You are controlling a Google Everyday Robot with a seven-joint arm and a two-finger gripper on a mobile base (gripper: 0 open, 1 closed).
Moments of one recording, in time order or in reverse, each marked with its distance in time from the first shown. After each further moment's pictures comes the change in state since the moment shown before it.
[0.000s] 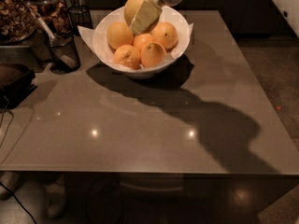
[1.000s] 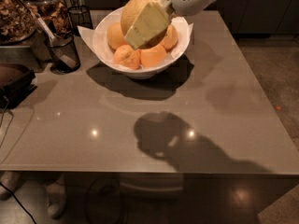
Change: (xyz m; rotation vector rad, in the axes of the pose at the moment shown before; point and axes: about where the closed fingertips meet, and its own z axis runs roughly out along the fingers) arm 0.013 0.105 -0.086 -0.016 -0.043 0.159
